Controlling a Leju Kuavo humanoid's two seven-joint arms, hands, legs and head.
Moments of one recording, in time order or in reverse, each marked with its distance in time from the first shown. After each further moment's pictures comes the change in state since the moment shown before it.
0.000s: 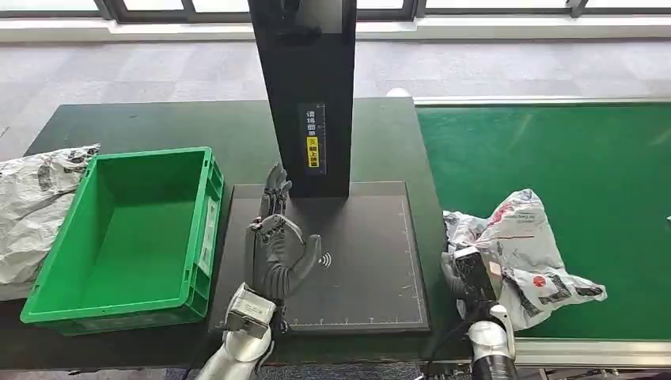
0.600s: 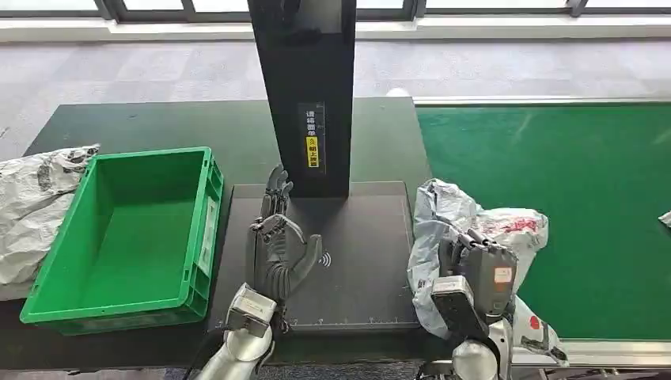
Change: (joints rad) left arm -0.005 -0.002 0.000 0.015 0.011 -0.007 0.000; right arm 0.272 0.098 0.264 -0.599 0.104 -0.241 0.000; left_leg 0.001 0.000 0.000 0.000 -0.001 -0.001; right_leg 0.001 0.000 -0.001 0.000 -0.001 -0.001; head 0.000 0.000
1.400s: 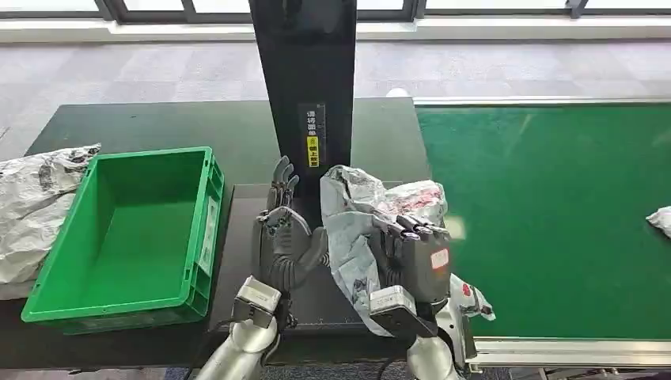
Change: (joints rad) left arm -0.049 -0.010 -0.014 0.044 0.032 0.022 0.000; right arm -0.086 -0.014 0.295 0.064 -0.029 0.016 0.021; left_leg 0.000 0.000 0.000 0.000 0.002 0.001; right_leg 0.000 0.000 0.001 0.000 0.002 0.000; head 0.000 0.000
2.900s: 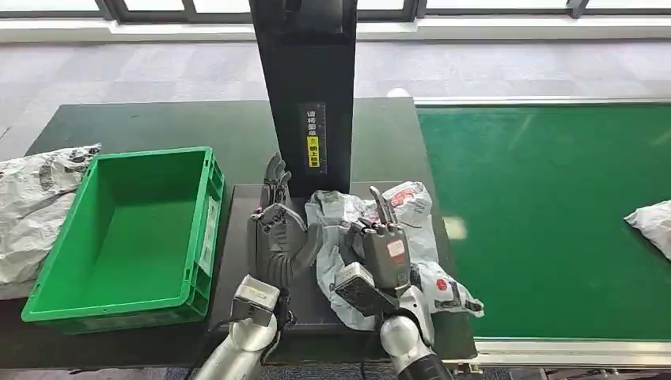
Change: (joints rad) left arm 0.000 0.001 0.000 -0.010 0.001 0.057 0.000; right arm -0.141 0.027 0.040 0.360 -0.031 -0.008 -0.021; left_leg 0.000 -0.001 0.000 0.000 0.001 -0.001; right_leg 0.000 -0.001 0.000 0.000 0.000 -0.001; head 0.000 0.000
